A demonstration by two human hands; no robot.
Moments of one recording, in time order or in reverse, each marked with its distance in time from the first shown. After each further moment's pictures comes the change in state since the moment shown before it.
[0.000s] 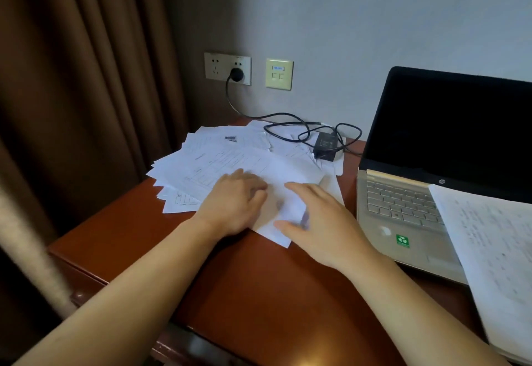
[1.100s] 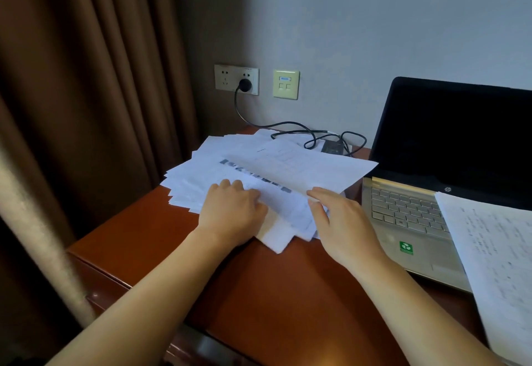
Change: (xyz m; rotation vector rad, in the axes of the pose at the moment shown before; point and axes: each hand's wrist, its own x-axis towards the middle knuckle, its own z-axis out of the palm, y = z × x) left_hand -0.013 0.006 -0.002 0.568 0.134 -0.085; right_hand -0.002 0.005 -0.008 0.078 0.201 0.080
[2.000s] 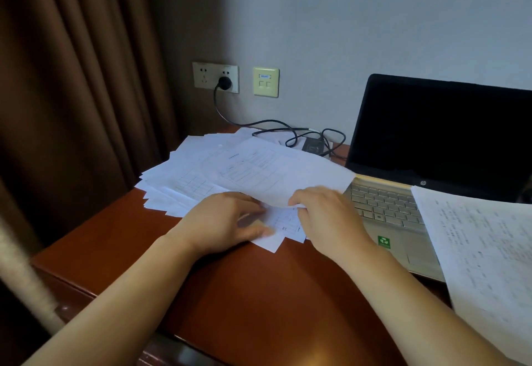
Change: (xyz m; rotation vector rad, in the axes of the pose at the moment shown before) left_hand -0.001 -0.004 0.001 -0.443 -0.075 0.364; right_hand 0.008 -0.002 -0.019 -0.347 -0.133 -0.140
